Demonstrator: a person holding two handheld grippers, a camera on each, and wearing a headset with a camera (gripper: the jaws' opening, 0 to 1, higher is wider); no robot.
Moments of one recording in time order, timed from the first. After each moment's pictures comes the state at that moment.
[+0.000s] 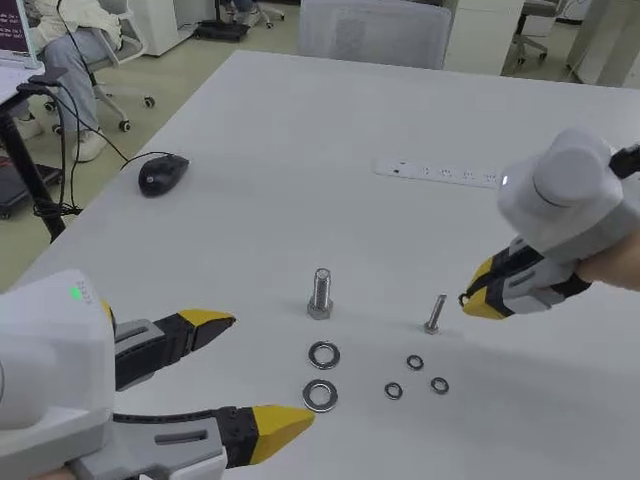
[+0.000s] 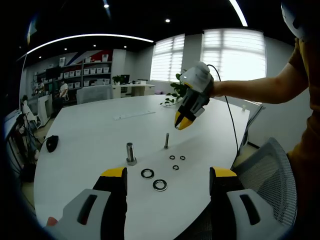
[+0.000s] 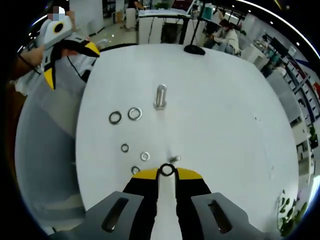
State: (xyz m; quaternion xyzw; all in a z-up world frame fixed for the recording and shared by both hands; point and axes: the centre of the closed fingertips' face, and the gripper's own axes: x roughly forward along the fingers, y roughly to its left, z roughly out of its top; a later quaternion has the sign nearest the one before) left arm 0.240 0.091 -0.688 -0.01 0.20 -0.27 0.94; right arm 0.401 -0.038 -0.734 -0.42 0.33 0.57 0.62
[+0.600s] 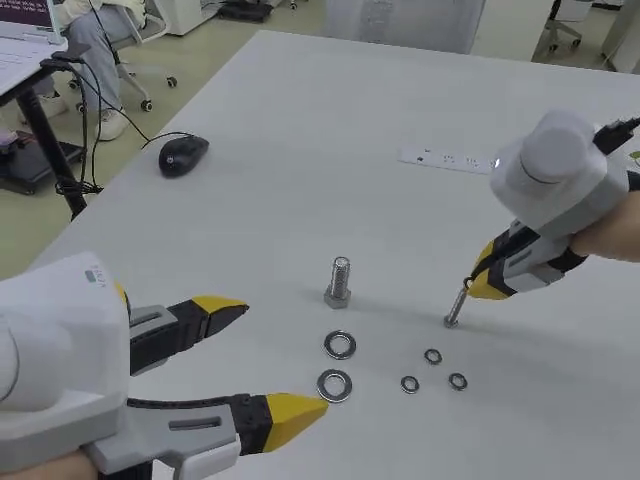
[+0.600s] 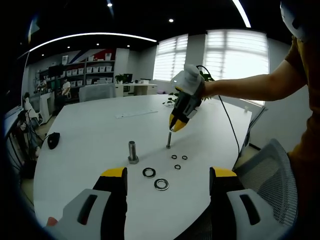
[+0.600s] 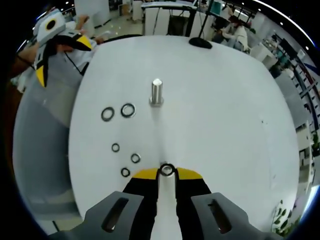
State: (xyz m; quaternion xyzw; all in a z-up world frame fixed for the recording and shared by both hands) left arm 0.242 0.094 -0.691 -0.01 0.20 -0.26 0.94; right arm 0.417 -0.026 -0.754 -0.44 0.35 0.58 0.58
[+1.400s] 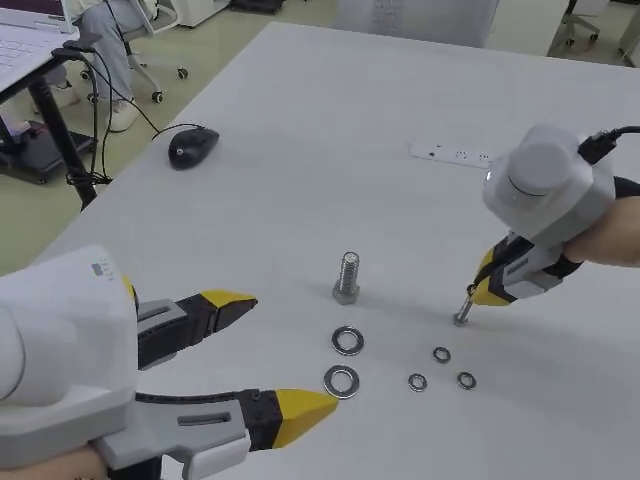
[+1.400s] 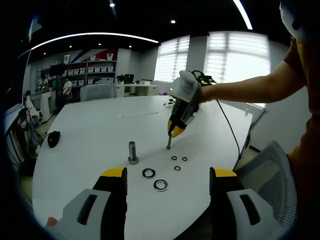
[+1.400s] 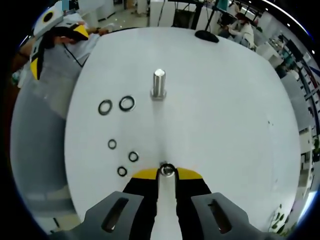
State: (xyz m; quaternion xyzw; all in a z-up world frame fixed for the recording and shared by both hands) left arm 0.243 0.093 -0.689 -0.02 0.20 -0.25 0.95; right arm 0.420 -0.025 -0.772 -0.46 0.36 0.58 0.56
